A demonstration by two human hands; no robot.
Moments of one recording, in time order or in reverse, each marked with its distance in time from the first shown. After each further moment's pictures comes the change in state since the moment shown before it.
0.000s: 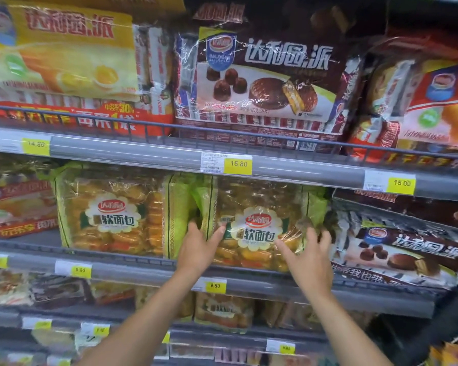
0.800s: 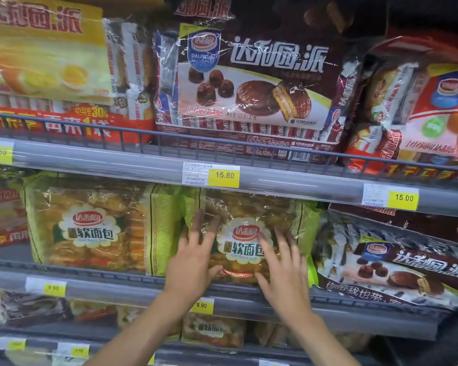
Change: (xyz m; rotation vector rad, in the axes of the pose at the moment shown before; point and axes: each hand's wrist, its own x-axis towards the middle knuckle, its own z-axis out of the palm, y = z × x) left_hand 0.005 -0.005 0.021 0.606 0.168 0.603; right_hand 0.003 -0.002 0.027 -0.284 -0.059 -0.479
